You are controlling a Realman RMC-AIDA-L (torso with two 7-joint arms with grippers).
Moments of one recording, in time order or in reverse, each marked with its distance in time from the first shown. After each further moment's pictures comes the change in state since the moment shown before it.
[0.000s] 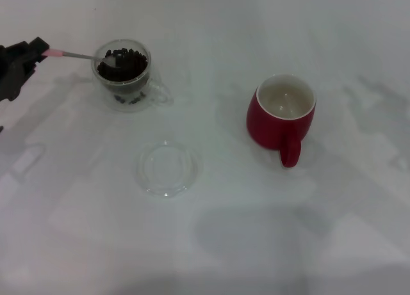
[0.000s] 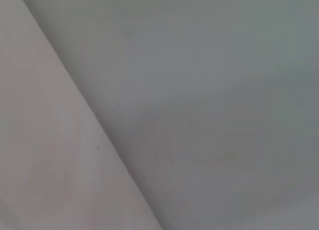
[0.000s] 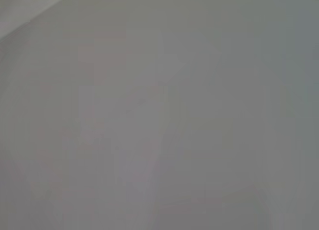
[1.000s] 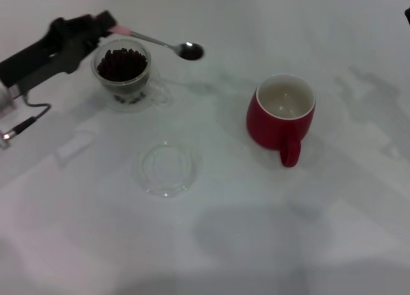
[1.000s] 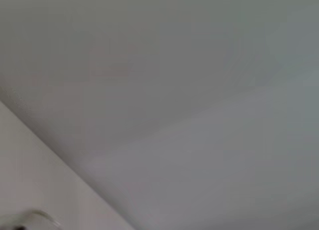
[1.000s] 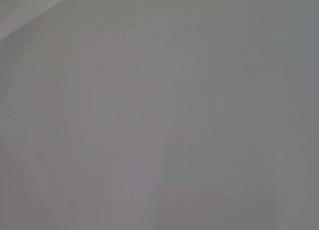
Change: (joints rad) left arm -0.126 -0.017 0.042 0.007 0.089 0.172 -0.025; right arm 0.042 -0.002 0.003 -0.013 0.000 0.040 -0.001
